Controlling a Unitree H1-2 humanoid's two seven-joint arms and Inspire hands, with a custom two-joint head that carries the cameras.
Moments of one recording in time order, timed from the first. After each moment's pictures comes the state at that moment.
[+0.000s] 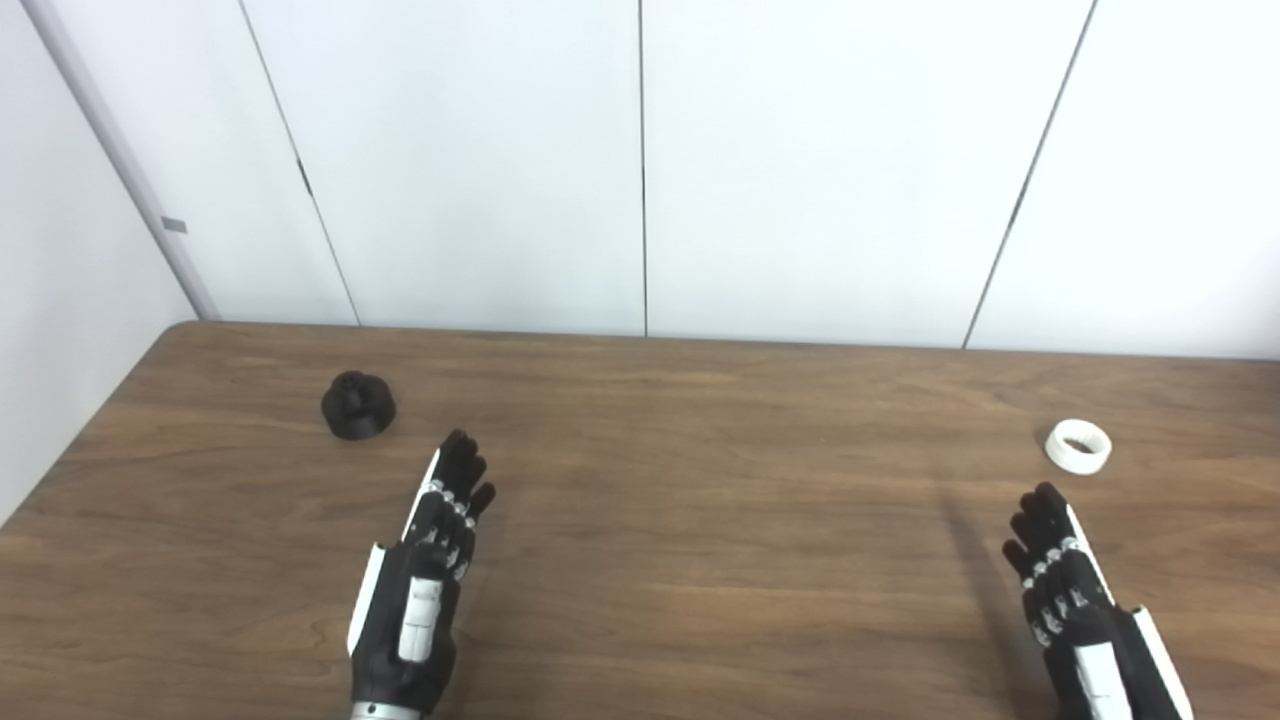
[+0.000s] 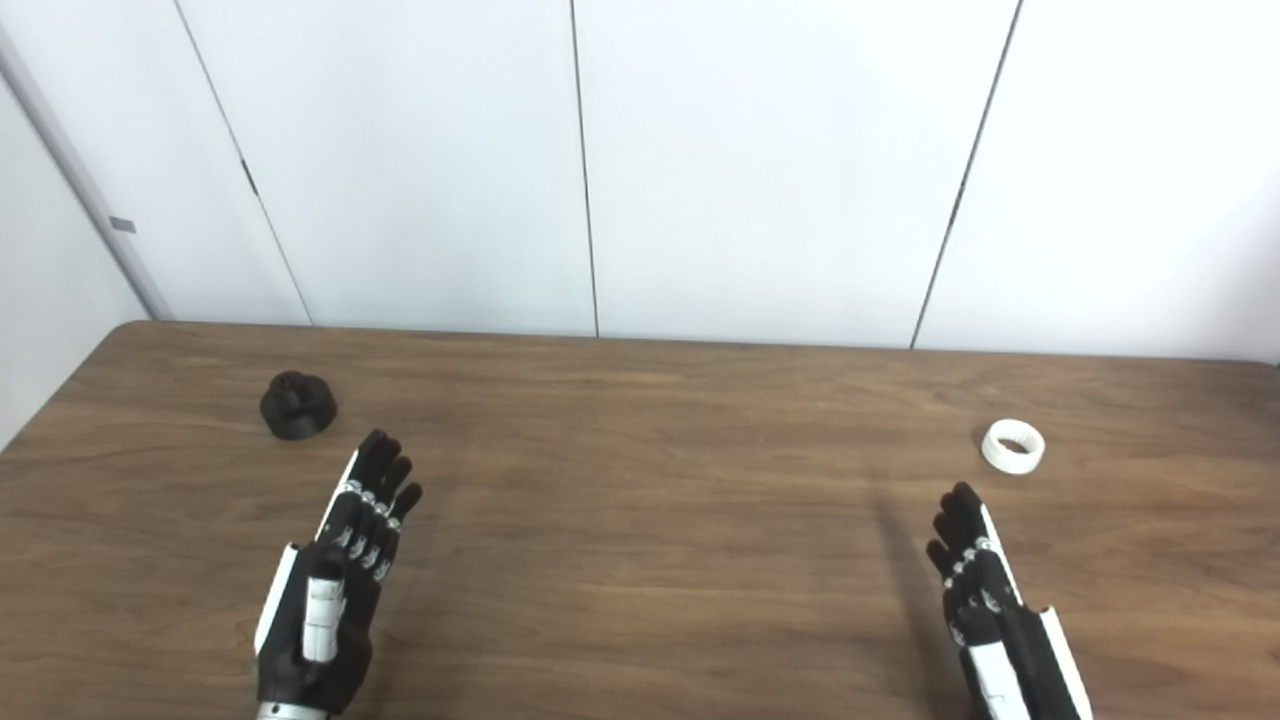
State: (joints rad) left arm 0.17 0.06 0.02 -0.12 -0.26 -0.32 -0.10; right arm 0.18 -0.15 -0.05 -0.17 0.20 -0.19 0.16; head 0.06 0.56
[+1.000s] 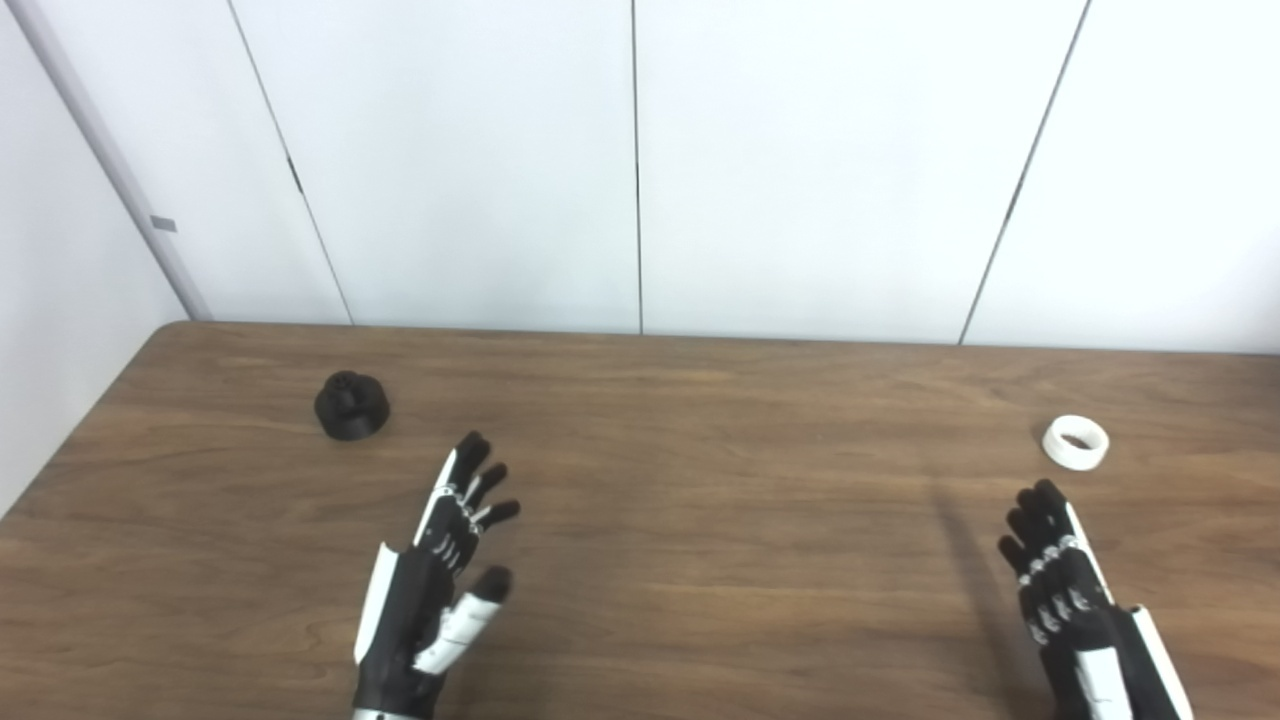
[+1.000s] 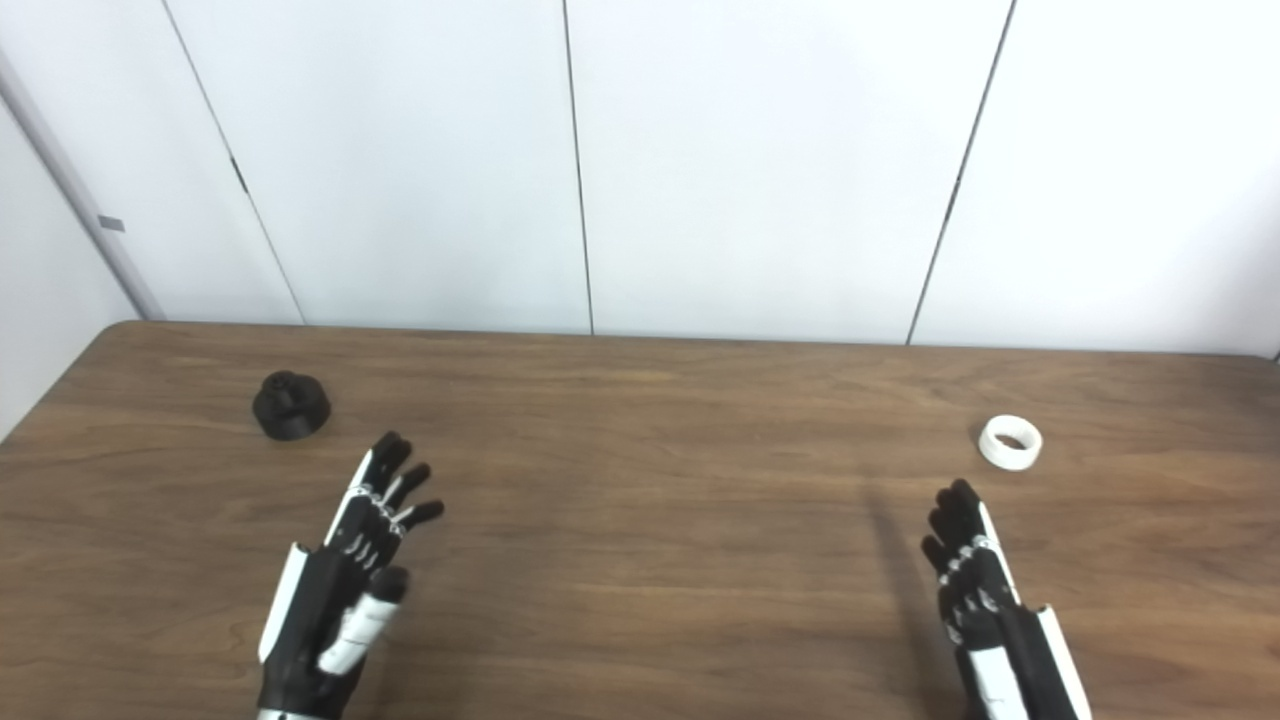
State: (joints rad) left arm 0.20 0.06 0.06 -0.18 0.14 -0.36 -0.01; right arm 0.19 -0.15 -0.04 -0.18 0.22 -0.21 0.17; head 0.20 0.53
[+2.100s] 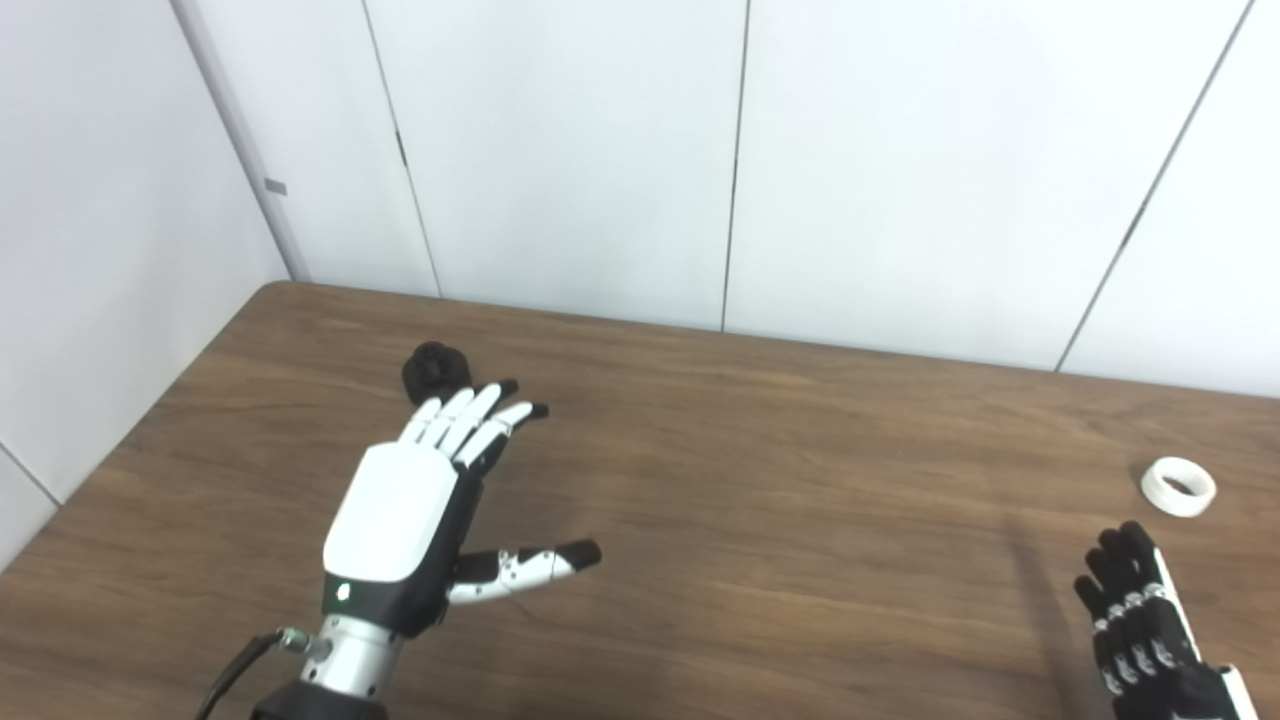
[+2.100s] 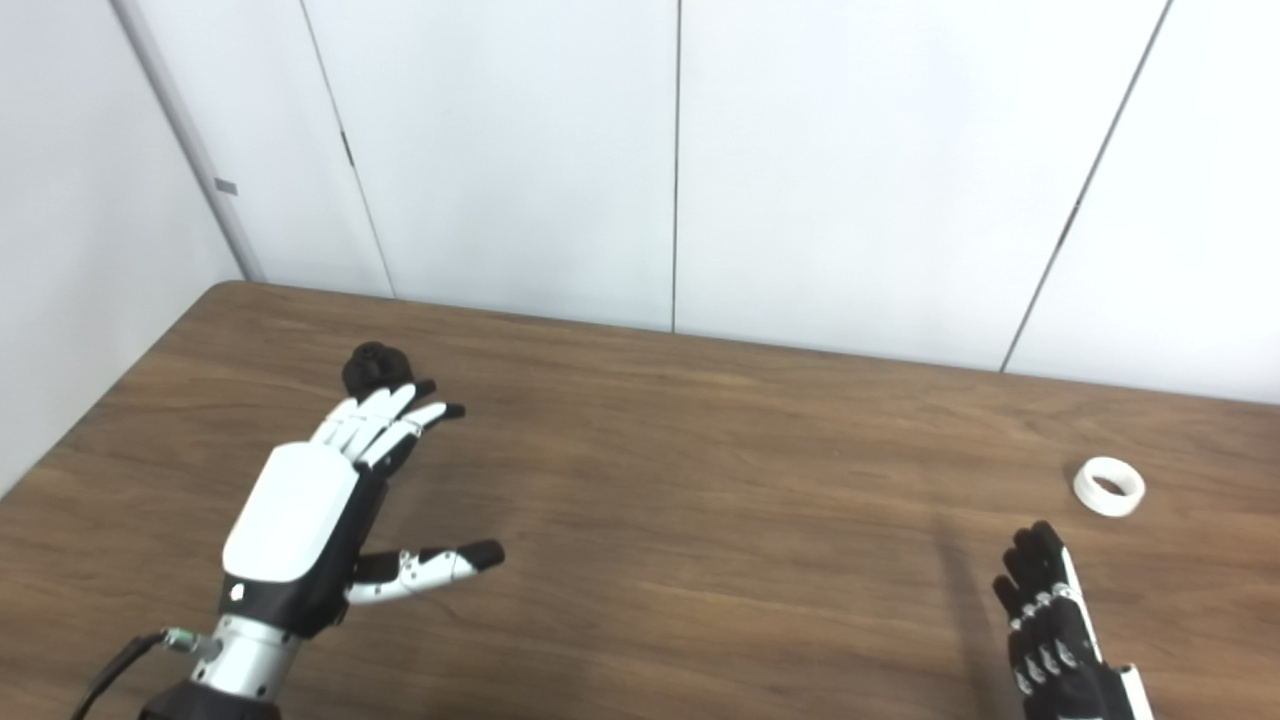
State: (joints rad) left arm 0.15 0.17 0.12 -0.58 1.03 -0.05 -0.13; right arm 0.21 -0.15 -0.04 -0.18 0.22 -0.24 0.19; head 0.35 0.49
